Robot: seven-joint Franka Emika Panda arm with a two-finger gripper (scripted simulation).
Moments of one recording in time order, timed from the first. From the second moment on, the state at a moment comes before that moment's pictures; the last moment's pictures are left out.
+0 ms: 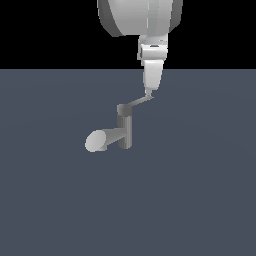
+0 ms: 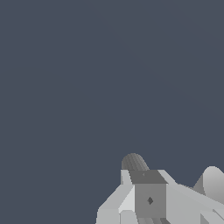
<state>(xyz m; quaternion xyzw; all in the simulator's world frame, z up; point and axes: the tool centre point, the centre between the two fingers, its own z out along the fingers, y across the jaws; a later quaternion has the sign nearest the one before) 0.052 -0.070 0.198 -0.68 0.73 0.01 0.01</state>
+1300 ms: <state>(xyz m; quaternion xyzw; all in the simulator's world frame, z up) 0.030 -0.070 0.186 -0.66 0.75 0.00 0.00</state>
